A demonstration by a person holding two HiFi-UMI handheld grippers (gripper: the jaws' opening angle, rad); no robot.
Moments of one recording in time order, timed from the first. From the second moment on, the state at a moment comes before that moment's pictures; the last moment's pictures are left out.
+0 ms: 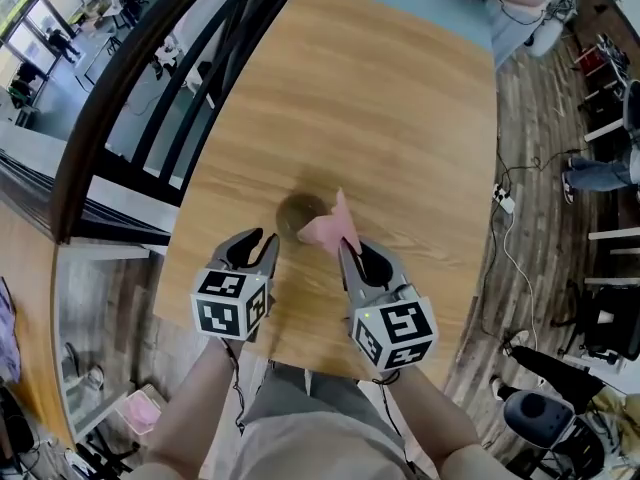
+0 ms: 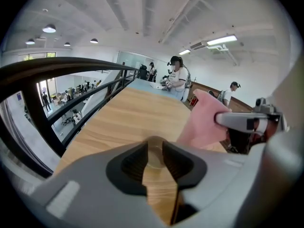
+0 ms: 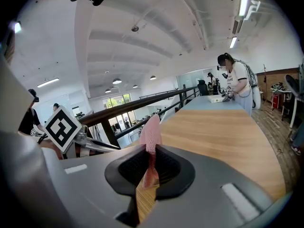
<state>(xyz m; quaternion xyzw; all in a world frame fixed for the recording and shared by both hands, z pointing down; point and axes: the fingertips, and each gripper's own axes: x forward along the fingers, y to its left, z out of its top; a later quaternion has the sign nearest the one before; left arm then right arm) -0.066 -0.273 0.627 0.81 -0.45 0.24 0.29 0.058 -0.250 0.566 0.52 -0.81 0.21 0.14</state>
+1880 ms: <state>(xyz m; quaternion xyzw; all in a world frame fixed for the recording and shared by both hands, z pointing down) -0.045 -0.309 0.731 0.76 -0.44 0.17 0.46 0.072 -0.261 0.641 0.51 -0.80 0.25 0.17</state>
